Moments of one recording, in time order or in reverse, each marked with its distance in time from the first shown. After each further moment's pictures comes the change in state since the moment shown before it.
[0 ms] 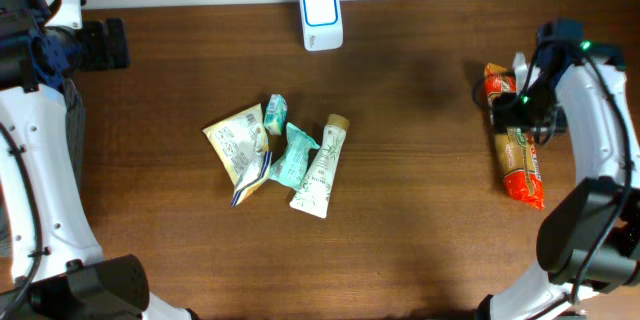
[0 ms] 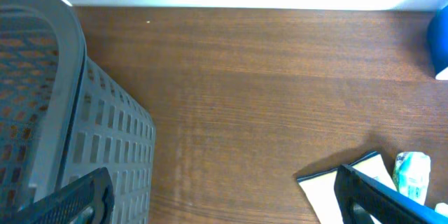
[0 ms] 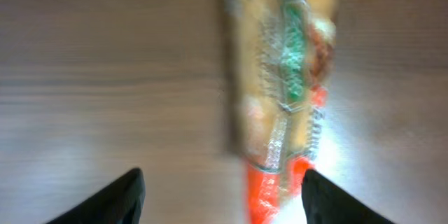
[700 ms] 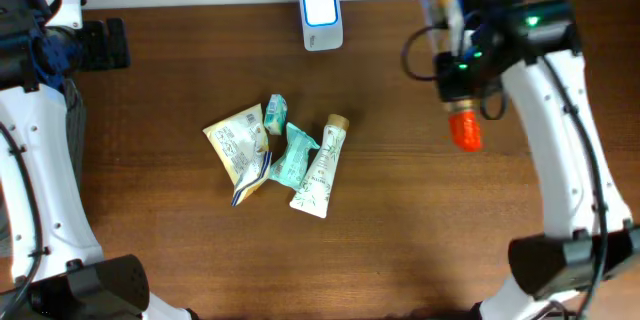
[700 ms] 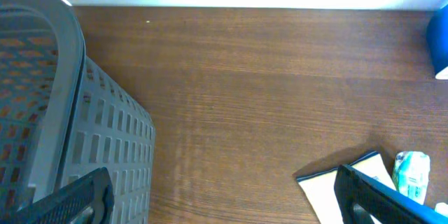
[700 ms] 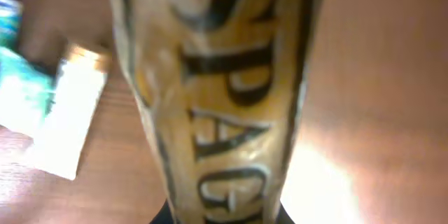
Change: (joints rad) left arm 0.000 0.000 0.000 0.000 0.000 0.000; right arm 0.382 -0.038 0.384 -0.239 0.135 0.241
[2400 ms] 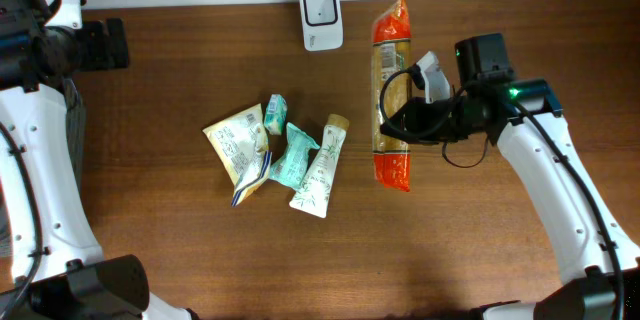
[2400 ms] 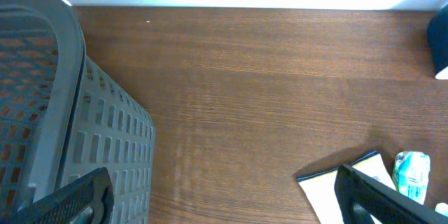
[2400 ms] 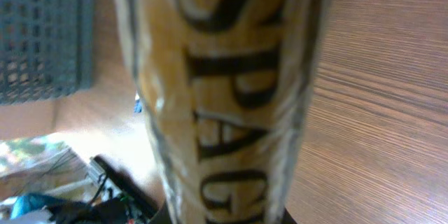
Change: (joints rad) left arm 0.000 0.000 0.000 0.000 0.000 0.000; right arm -0.020 -0.269 -0.676 0.533 -0.691 0.077
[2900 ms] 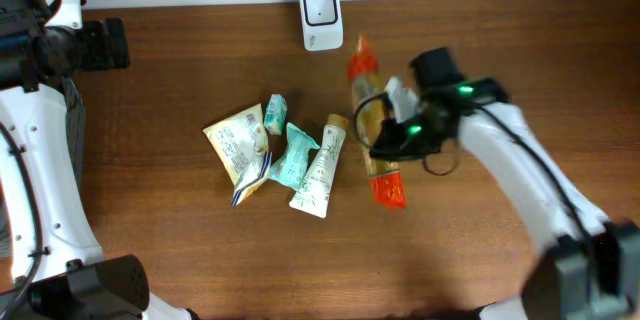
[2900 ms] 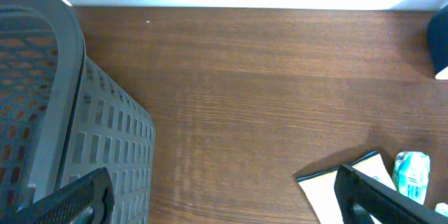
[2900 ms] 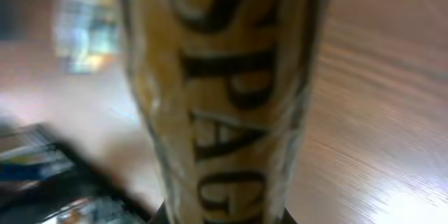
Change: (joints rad) left arm 0.000 0.000 0.000 0.000 0.000 0.000; right arm 0.095 0.089 -0.016 -0.052 0.075 -0.108
